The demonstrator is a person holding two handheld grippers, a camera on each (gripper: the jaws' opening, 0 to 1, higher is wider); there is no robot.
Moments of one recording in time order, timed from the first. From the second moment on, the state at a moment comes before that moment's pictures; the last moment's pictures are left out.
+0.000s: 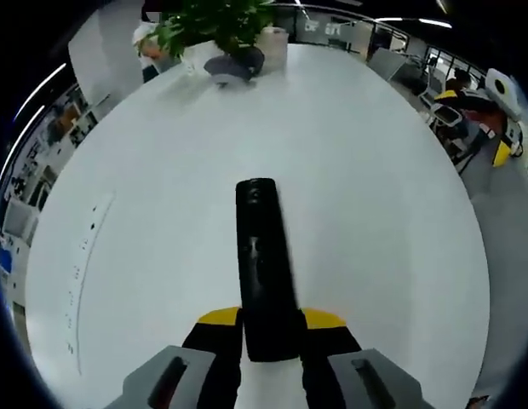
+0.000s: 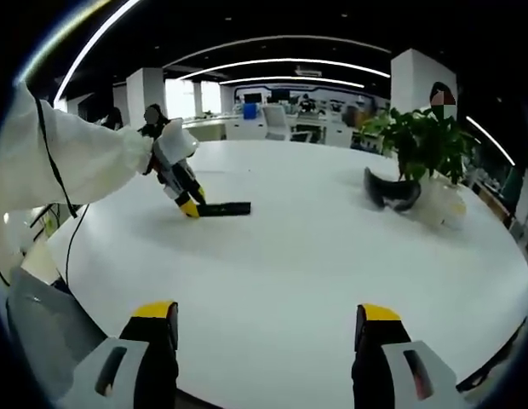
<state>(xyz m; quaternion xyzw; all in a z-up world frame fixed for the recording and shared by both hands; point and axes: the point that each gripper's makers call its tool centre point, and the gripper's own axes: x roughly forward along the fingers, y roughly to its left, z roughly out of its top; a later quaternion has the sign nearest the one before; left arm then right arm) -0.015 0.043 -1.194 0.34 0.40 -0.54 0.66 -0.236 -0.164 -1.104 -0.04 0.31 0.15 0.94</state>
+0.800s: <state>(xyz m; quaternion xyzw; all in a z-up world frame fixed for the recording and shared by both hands) -0.045 0.041 -1.194 0.37 0.42 -0.53 0.64 -0.235 -0.162 -1.100 -0.06 0.30 0.15 0.94</state>
